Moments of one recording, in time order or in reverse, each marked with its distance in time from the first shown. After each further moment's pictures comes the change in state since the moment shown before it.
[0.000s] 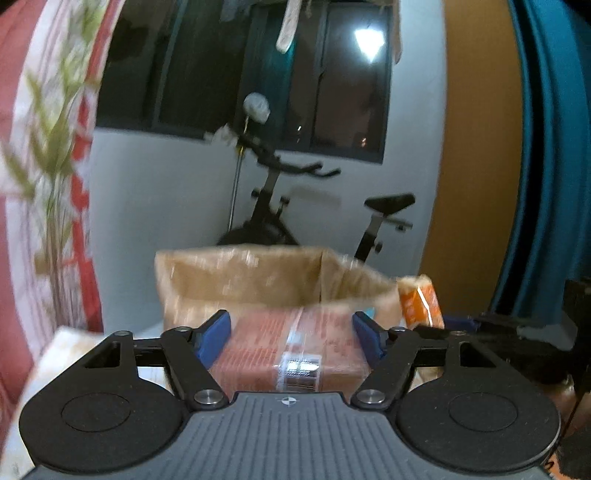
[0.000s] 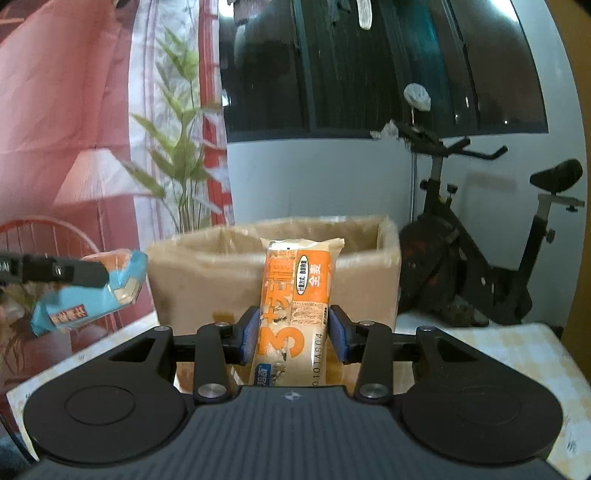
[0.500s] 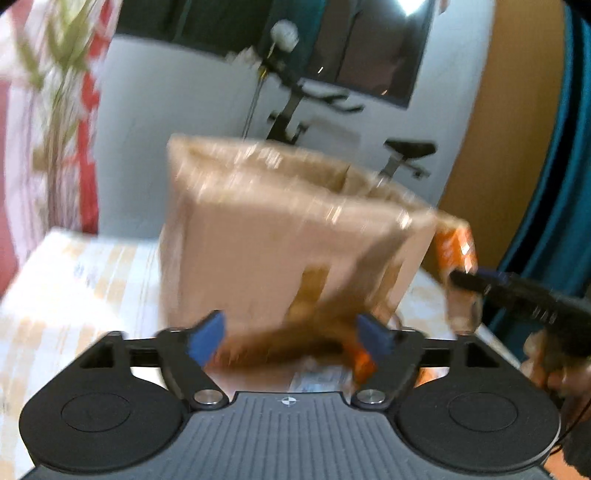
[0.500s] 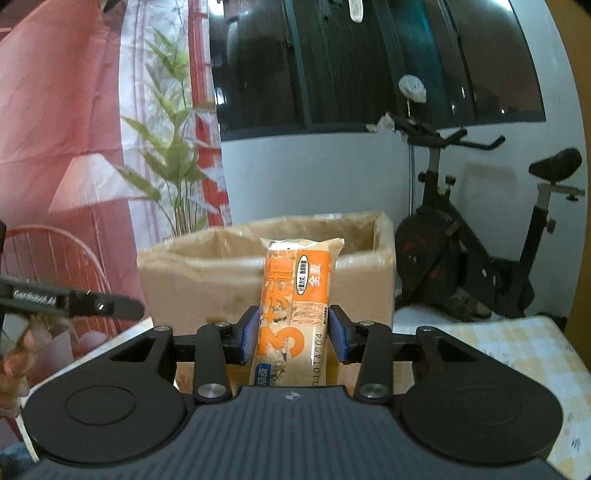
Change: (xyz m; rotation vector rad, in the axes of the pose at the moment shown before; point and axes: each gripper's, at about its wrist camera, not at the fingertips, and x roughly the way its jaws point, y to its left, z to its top) left arm 0.042 0.030 -0.073 -0.182 0.273 -0.016; right arm 0.003 -0.006 -0.010 0.040 0.049 0.007
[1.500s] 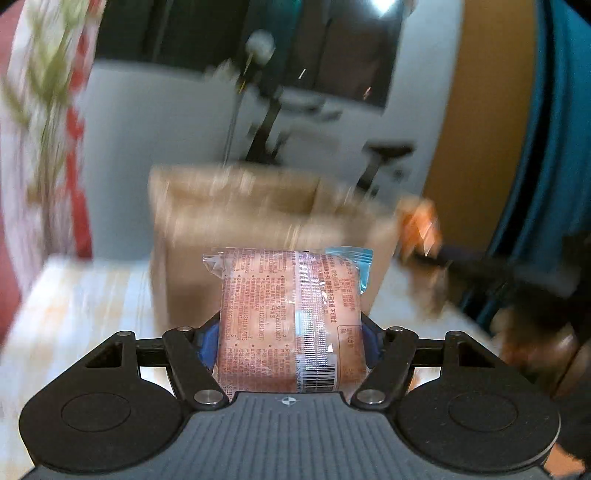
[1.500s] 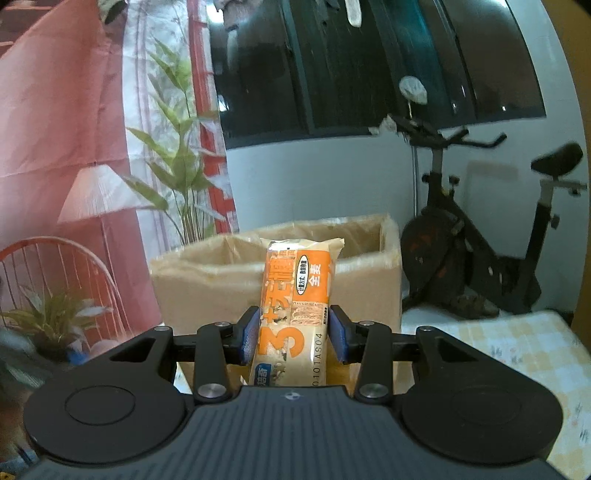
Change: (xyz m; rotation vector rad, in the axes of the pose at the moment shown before) left arm -0.032 -0.032 0.027 0.118 -0.095 -0.024; right arm -0.008 0.002 0.015 -0.001 -0.055 0.023
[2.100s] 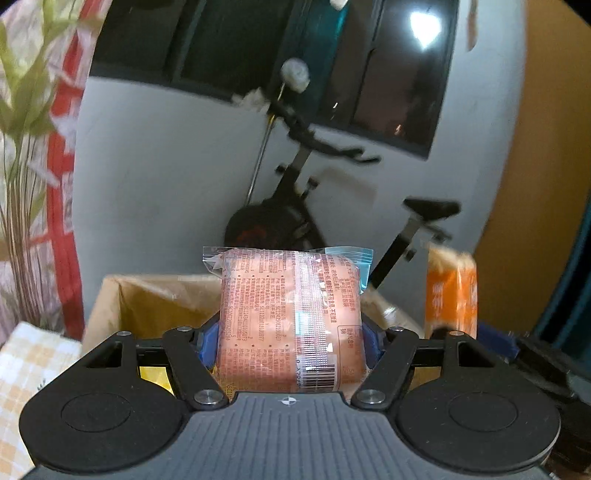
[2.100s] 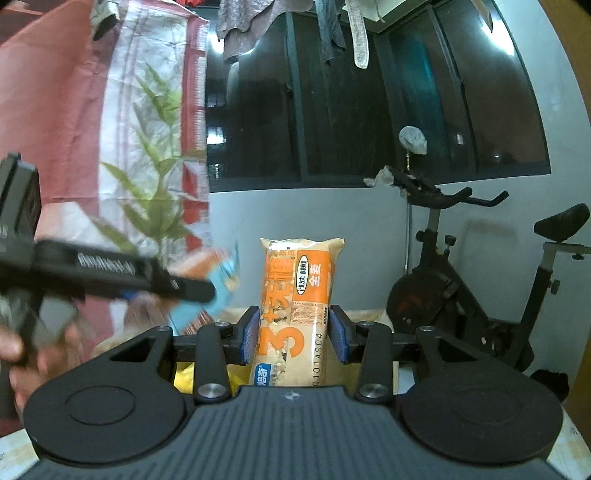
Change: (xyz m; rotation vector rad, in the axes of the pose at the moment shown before) left arm 0.162 0.011 0.100 -0.117 -0.031 0.099; right arm 0.091 -0.010 0.063 -0.057 -0.122 -0.072
